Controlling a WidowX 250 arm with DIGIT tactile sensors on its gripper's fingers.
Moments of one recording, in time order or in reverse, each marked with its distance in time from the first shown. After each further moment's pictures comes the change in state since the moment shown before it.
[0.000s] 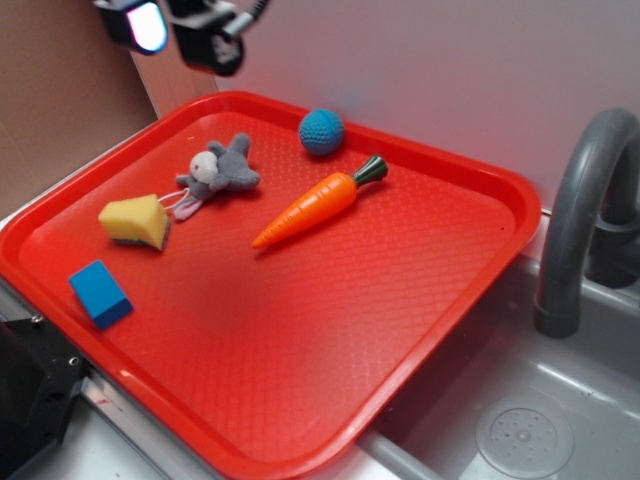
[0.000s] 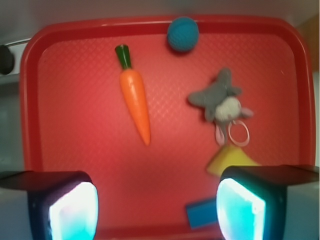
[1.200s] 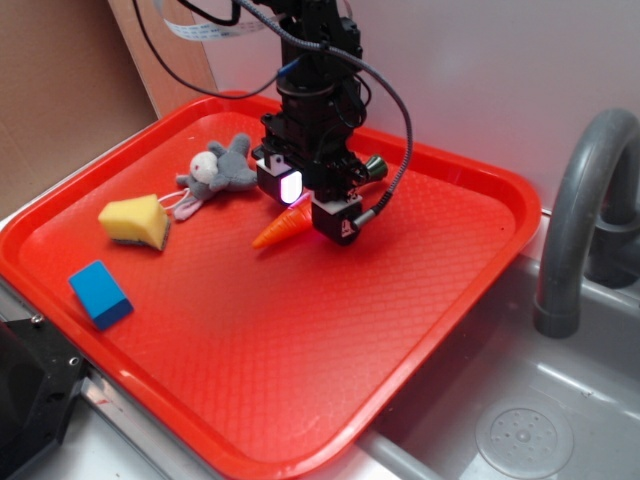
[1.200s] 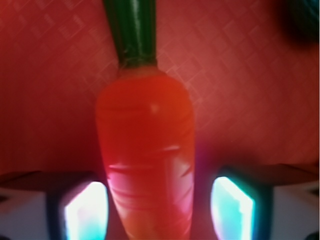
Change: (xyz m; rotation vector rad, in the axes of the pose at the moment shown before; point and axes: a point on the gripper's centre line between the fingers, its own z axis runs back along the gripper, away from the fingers) arm 0.041 -0.020 -0.142 0.072 0.117 -0.113
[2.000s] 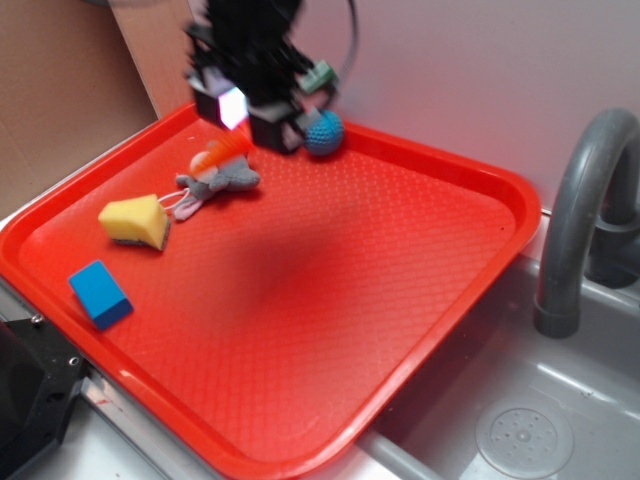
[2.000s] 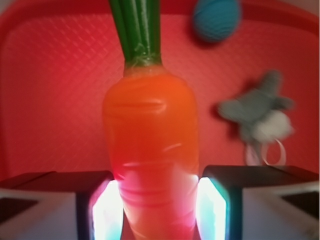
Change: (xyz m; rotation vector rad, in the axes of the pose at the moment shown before) arm -0.054 0.009 0.113 -0.057 -0.103 0.126
